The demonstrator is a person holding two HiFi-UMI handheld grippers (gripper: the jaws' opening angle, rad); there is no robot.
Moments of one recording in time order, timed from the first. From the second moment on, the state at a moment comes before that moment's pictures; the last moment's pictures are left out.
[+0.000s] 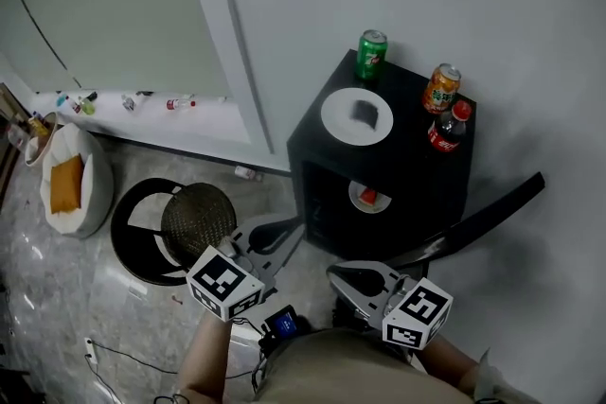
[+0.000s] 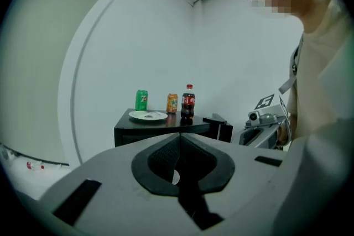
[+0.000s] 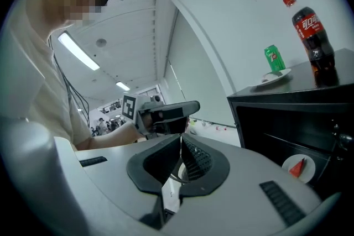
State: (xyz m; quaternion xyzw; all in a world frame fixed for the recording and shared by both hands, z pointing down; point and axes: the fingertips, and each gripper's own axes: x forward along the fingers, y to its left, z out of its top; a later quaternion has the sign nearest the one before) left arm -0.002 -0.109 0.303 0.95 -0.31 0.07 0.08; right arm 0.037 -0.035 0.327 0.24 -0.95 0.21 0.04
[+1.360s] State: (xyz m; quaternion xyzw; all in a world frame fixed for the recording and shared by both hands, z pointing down) left arm 0.085 -0.243 0.345 0.89 -0.07 0.43 -0.14; right arm 0.089 -0.062 0.346 0.23 -0.94 0.25 0.03
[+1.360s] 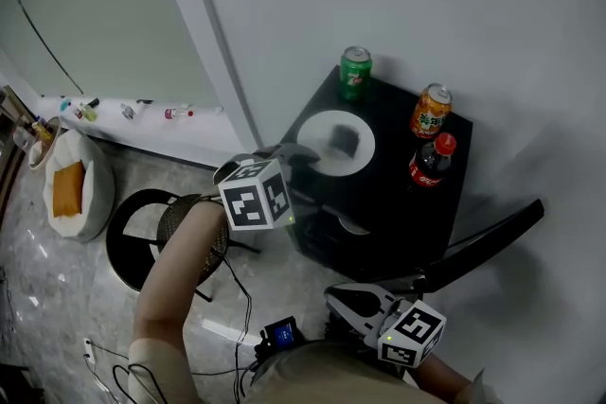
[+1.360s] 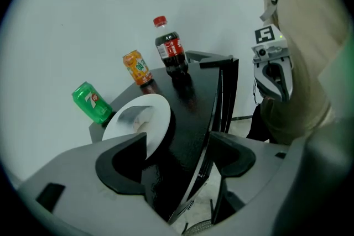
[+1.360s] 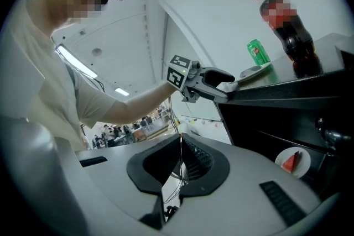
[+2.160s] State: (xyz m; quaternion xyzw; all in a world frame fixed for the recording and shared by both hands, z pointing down) left arm 0.087 -0.216 0.338 0.90 -0.05 0.41 -0.11; right arm 0.086 -0.054 0.347 0.23 -0.94 0.25 0.03
